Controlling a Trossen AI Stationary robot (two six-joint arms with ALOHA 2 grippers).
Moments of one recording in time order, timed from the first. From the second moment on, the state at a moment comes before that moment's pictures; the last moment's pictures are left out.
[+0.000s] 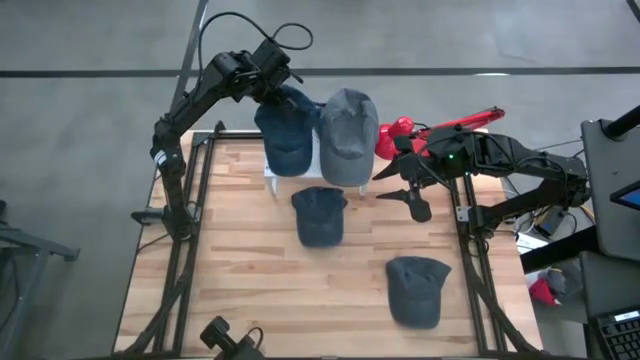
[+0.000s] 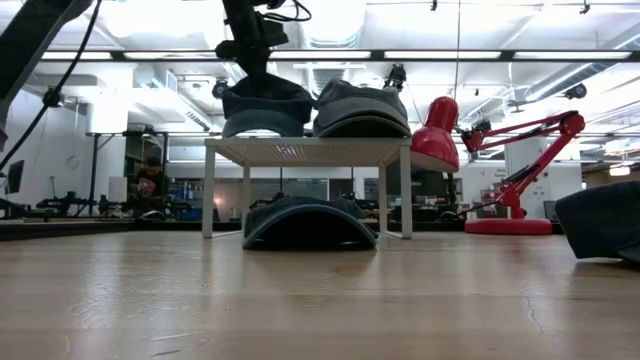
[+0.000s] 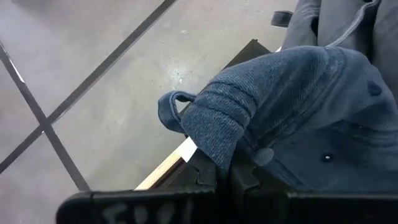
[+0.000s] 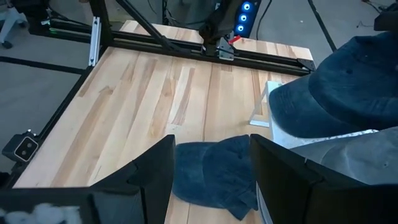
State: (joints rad) left arm 0.66 1.85 2.29 -1.38 -0.28 -0.03; right arm -0.04 1.19 1.47 -0.81 -0.13 -0.14
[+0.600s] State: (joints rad) left arm 0.67 1.87 2.21 -1.36 -0.20 -0.05; right arm -0.04 1.19 1.47 -0.80 -0.13 -0.11
